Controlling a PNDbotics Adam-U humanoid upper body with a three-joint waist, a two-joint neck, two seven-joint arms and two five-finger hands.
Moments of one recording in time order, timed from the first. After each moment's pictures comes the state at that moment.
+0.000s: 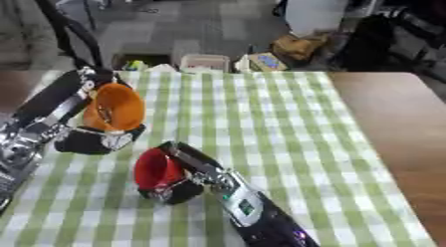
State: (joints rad) left arm -0.63 0.44 -0.42 -1.70 -0.55 -0.03 -0.18; right arm -0.66 0.01 0.41 -1.02 0.21 -0.42 0.29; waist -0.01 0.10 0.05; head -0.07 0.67
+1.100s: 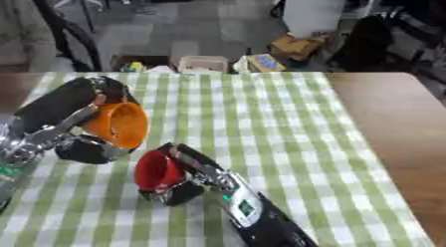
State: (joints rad) left arm -0.65 0.45 -0.44 -1.70 -0.73 -0.09 -0.28; right arm -0.66 0.02 0.41 -1.01 0.21 -0.42 0.29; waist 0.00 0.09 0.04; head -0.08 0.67
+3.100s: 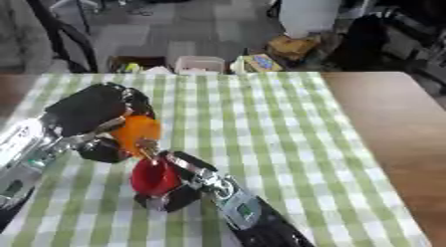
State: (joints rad) left arm -0.73 0.41 -0.50 -1.57 -1.02 -0.23 -0.28; right arm -0.65 0.02 0.43 -1.00 0.09 -0.37 0.38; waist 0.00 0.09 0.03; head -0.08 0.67
